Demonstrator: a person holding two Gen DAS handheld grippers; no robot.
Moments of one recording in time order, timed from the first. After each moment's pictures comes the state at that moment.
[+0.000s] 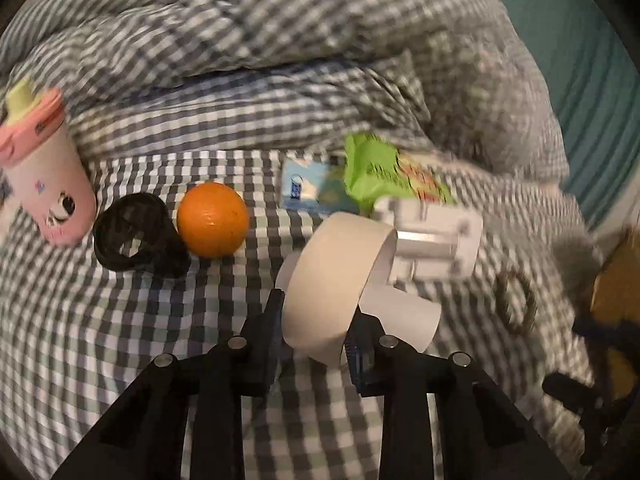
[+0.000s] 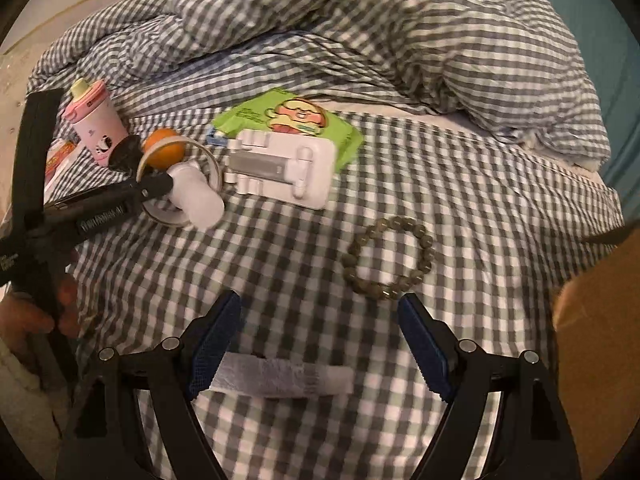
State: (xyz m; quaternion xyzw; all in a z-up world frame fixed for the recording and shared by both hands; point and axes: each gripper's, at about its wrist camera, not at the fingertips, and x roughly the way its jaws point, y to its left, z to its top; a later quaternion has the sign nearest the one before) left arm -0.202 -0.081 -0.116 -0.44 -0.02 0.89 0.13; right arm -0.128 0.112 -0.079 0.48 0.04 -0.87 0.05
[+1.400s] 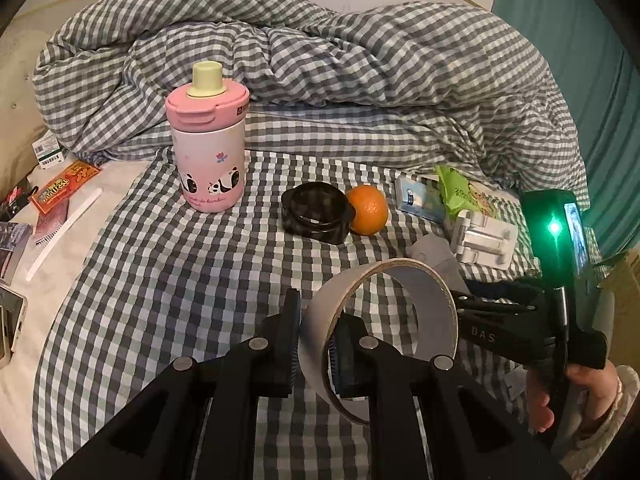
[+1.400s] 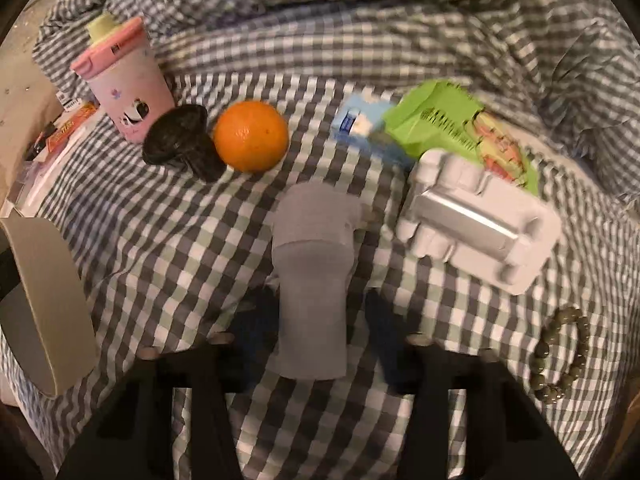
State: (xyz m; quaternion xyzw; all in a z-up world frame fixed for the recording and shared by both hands) left arm -0.135 -0.203 -0.079 -0.42 -0.06 0.90 0.04; right arm -0.212 -0.022 -0.138 0.54 0.06 -0.83 0.11
